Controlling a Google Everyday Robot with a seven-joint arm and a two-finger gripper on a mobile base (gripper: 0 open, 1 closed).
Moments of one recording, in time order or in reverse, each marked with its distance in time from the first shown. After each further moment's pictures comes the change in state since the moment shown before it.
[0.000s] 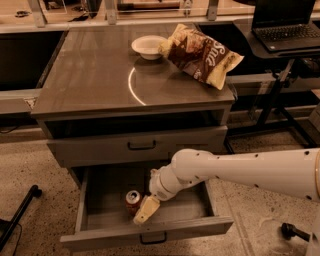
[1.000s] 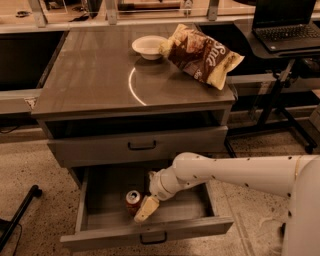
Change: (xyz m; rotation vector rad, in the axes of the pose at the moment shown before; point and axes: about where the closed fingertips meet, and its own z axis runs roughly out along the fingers) arm 0.015 -0.024 0.045 -0.045 -0.067 -0.020
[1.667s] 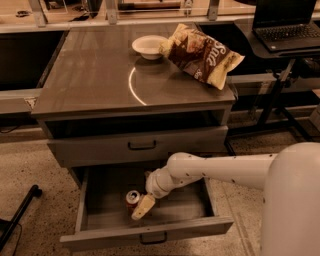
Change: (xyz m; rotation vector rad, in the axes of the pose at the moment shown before) arm 0.006 -0.022 0.036 -0.019 -0.002 -0.023
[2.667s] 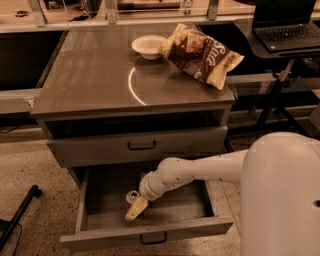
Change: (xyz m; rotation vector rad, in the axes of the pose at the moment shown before) arm -0.003 -0.006 0.034 0.045 0.025 0.024
